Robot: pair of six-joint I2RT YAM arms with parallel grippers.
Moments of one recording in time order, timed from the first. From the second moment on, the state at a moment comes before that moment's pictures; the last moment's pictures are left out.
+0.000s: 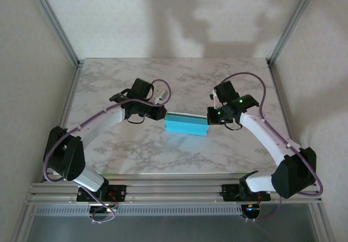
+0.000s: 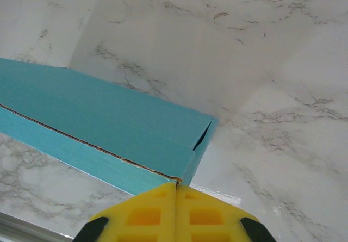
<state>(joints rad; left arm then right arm) -0.51 1.55 1.18 -0.57 0.41 -0.18 0.47 1.35 1.17 -0.97 -0.14 0.33</state>
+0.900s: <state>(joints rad) -0.60 1.58 1.18 -0.50 0.22 -0.19 0.37 1.36 1.21 -1.05 -0.30 0.35</state>
